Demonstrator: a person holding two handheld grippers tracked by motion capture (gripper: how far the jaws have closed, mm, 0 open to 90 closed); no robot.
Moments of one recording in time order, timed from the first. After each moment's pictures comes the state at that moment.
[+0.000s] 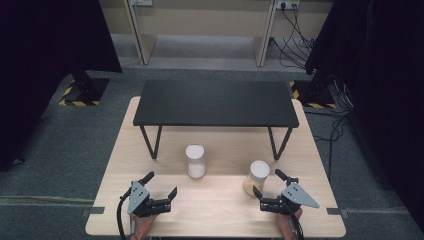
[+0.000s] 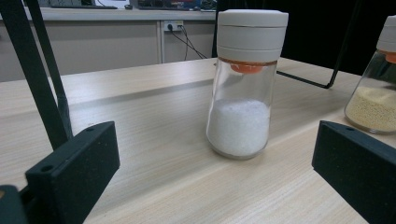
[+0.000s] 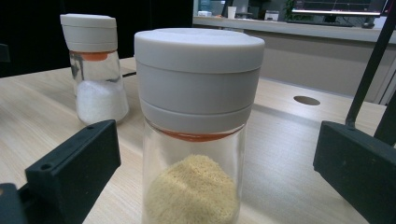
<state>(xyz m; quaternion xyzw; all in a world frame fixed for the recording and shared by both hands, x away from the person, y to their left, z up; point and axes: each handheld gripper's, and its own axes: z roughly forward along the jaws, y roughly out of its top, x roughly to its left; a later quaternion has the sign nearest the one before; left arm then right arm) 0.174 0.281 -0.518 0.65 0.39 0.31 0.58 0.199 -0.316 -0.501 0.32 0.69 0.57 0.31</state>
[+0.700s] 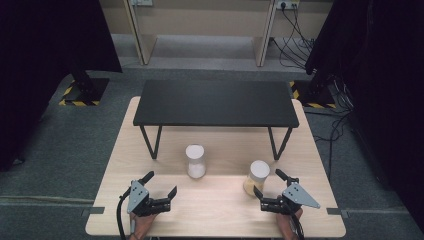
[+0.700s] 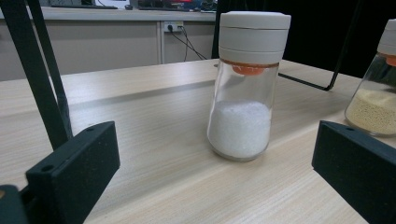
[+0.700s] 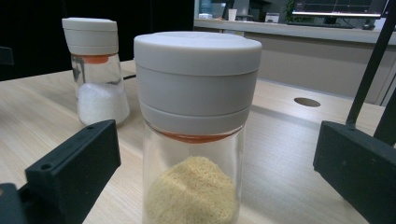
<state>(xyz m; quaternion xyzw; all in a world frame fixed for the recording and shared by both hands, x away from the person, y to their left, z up) 0.176 0.282 -0.519 0.64 0.39 0.31 0.58 0.199 -0.319 -0.502 0.32 0.68 0.58 0.31</state>
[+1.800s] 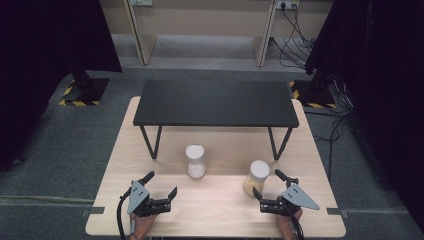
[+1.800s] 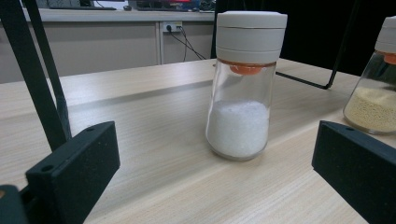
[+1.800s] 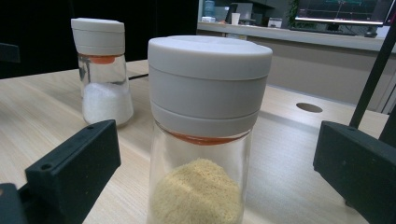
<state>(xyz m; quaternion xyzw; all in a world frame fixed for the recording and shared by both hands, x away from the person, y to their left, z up) 0.175 0.282 -0.518 0.65 0.38 0.31 0.58 0.196 -0.318 -0.503 0.31 0.69 0.58 0.32</state>
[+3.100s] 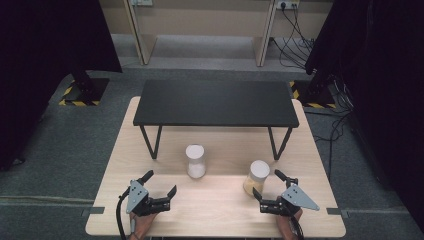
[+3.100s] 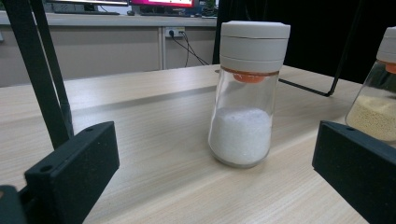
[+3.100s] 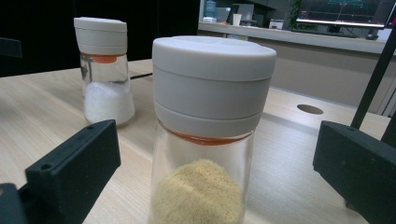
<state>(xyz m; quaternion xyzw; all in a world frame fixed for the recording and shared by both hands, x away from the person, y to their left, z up) 0.176 0.282 -0.519 0.64 0.39 0.31 0.59 0.196 -0.318 -0.503 0.30 0.69 0.58 0.32</state>
